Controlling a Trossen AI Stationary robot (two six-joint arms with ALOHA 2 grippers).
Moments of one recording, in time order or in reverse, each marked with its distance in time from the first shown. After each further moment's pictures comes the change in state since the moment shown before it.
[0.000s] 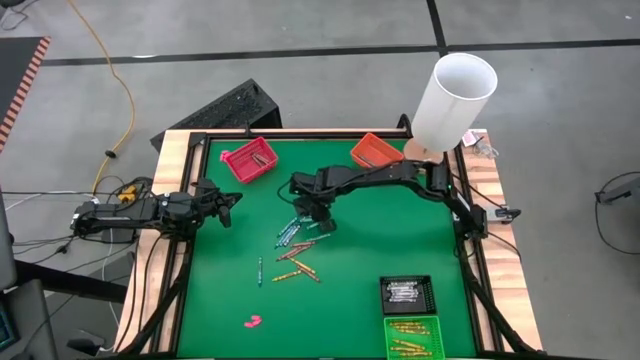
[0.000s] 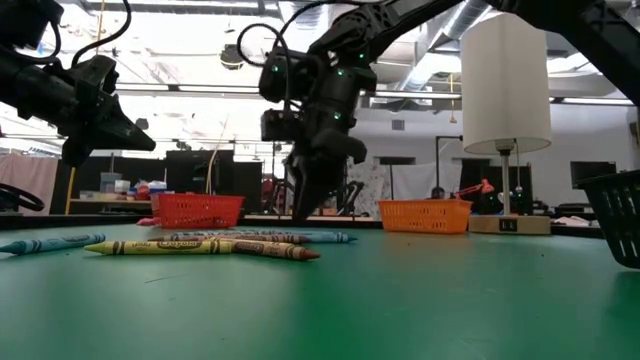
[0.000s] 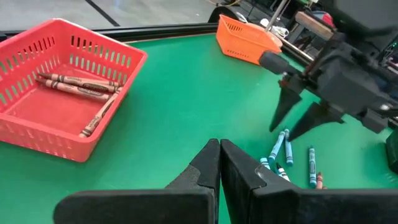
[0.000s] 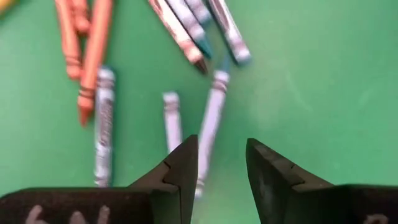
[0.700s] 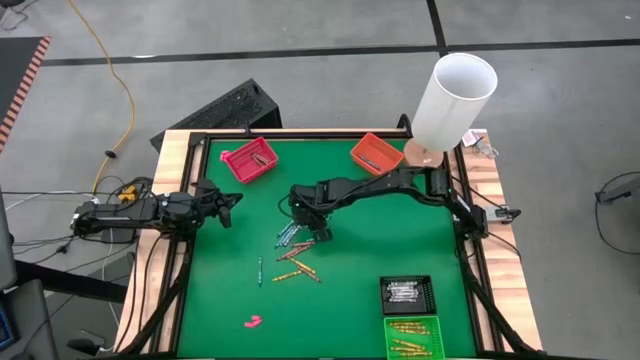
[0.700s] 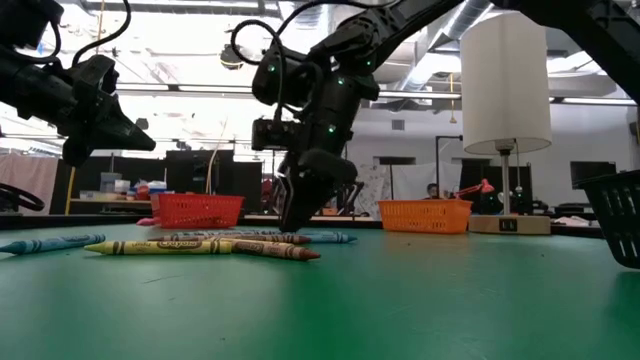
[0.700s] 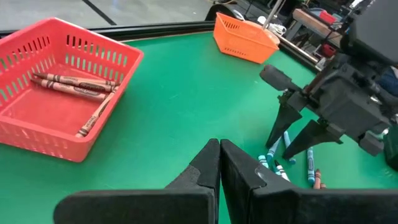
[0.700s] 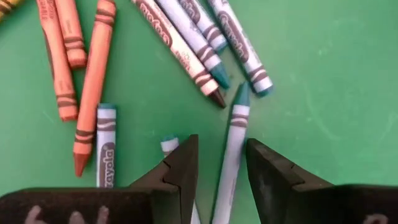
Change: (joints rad) left arm 0.000 0.000 0.000 0.000 0.013 0.008; right arm 0.055 0.003 -0.091 0.179 0.077 0.084
